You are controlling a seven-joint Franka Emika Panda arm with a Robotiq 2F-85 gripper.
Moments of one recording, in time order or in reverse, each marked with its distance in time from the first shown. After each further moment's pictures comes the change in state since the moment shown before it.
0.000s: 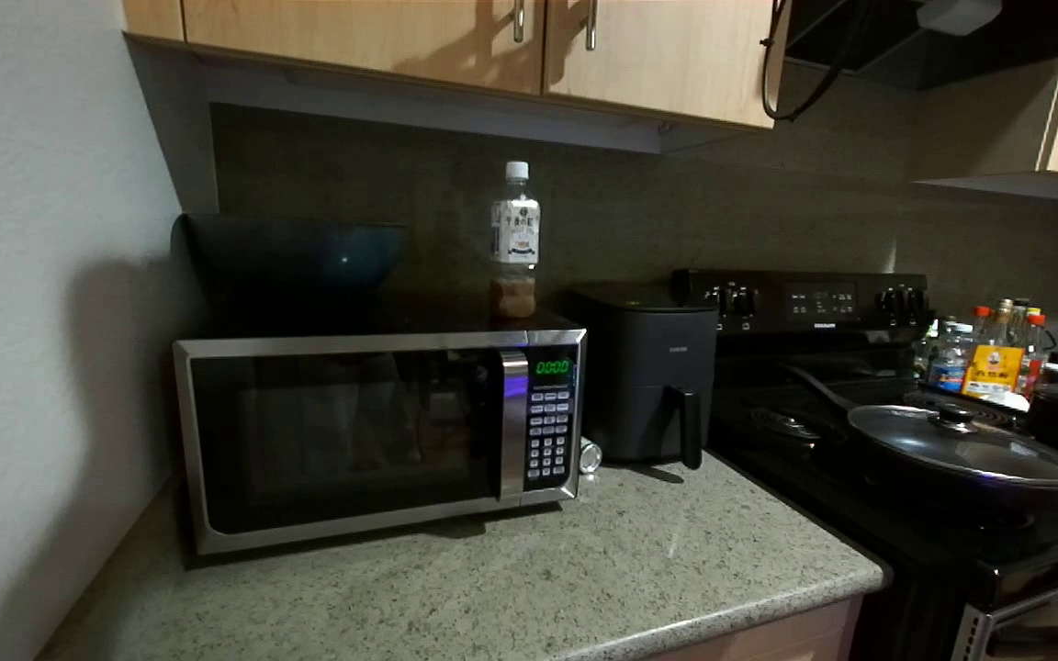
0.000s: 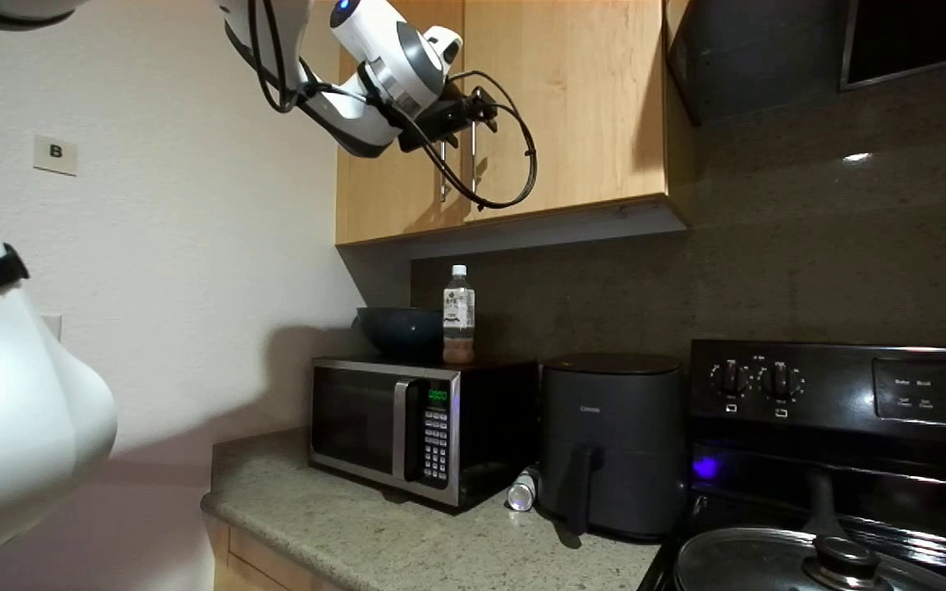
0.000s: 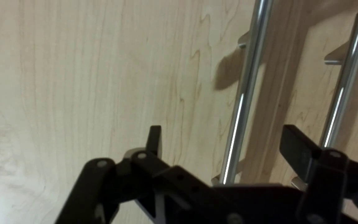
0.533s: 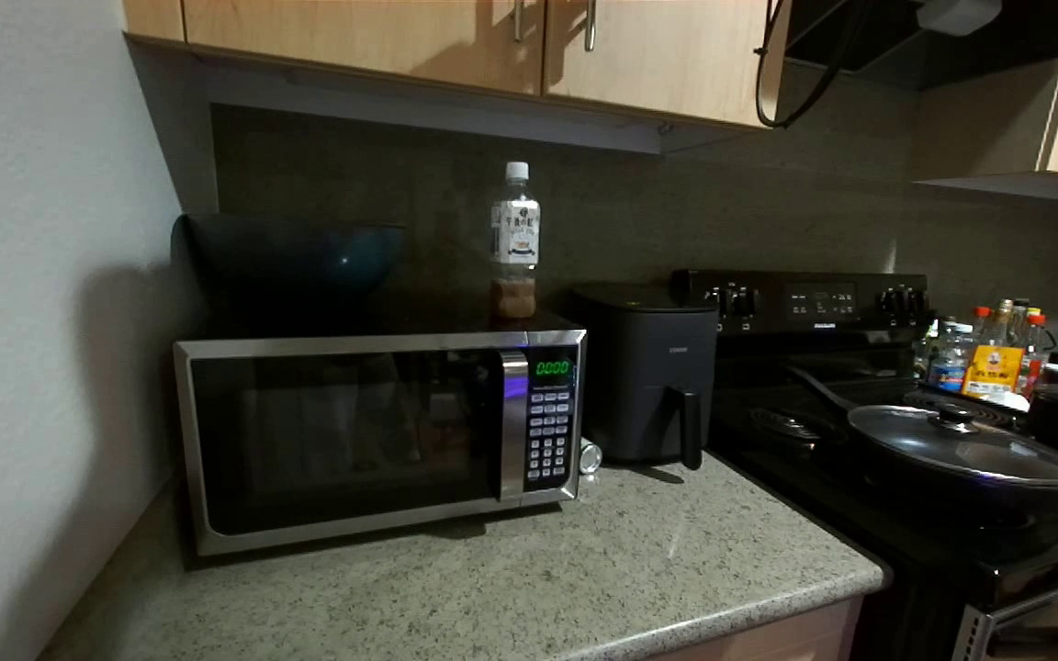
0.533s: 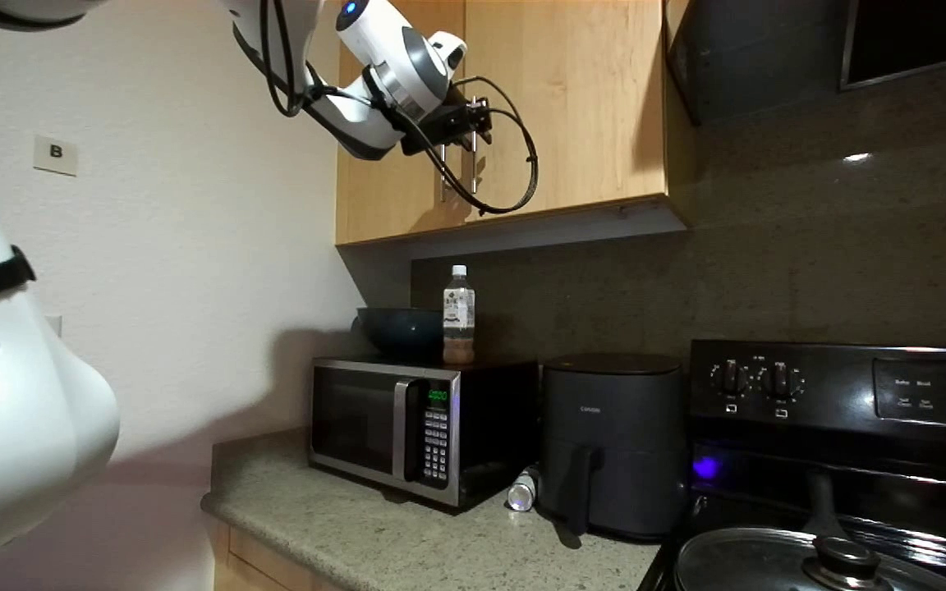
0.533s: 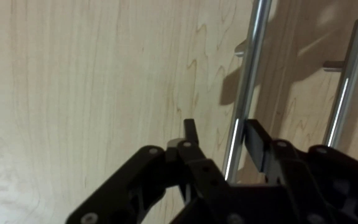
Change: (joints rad) arm -0.018 0.030 0.033 0.013 -0.008 -0.009 0.000
